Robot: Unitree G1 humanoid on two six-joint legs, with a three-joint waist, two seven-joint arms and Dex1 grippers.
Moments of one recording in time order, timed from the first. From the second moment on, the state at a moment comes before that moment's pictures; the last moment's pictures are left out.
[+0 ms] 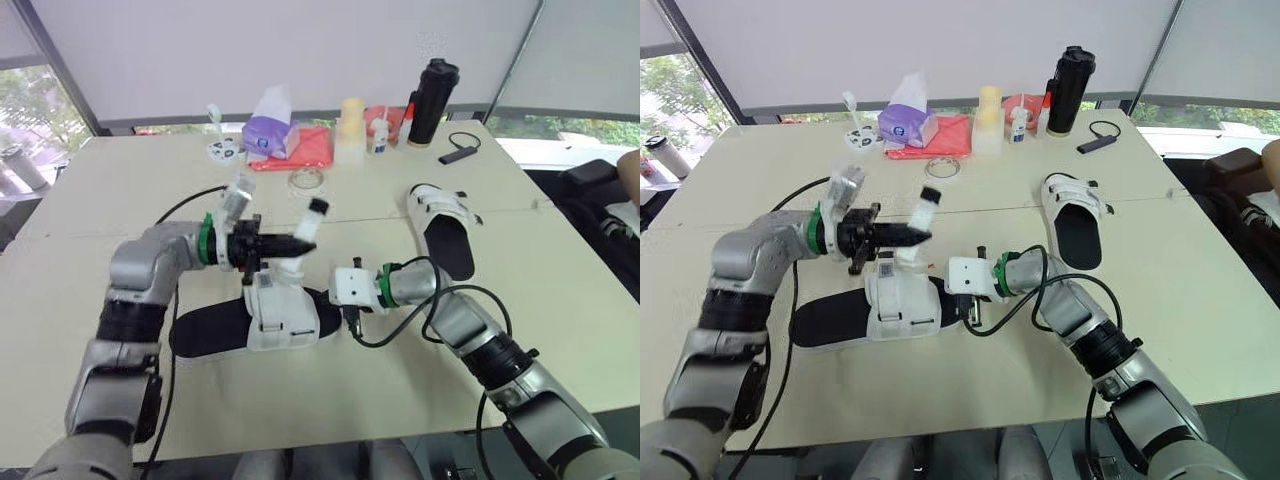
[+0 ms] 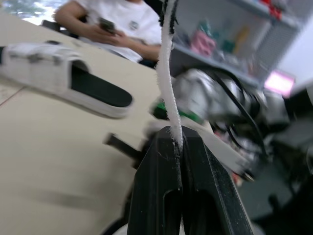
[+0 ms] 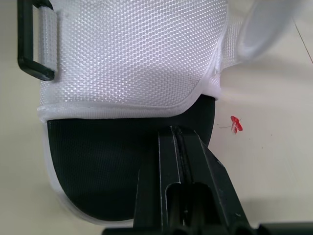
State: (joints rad) left arm -0.69 0.52 -0.01 0.03 -0.52 0.68 -1.38; right arm -0.63 -0.48 0.47 0.09 -0.14 0.13 1.03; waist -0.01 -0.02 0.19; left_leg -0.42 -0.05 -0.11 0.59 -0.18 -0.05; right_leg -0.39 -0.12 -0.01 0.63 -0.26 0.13
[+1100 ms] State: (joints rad) left arm -0.58 0.52 -0.24 0.33 -0.12 -1.32 -1.23; right arm -0.64 -0.47 0.47 0.14 -0.15 0.09 1.03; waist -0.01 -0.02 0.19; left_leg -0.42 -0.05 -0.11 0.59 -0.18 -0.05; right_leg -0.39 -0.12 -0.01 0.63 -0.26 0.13
